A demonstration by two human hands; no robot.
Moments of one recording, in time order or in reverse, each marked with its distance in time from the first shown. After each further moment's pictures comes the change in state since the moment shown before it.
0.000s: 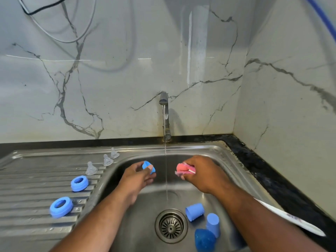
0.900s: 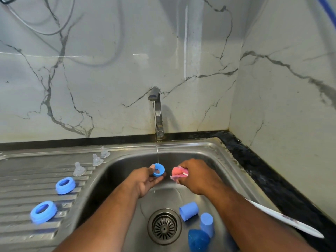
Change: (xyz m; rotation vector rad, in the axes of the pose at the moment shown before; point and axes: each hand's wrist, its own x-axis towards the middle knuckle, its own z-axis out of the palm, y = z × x) left_hand 0.034 -0.010 0.052 -0.251 0.023 -0.330; right_hand 0.010 0.019 0.017 -0.004 -0.082 0.121
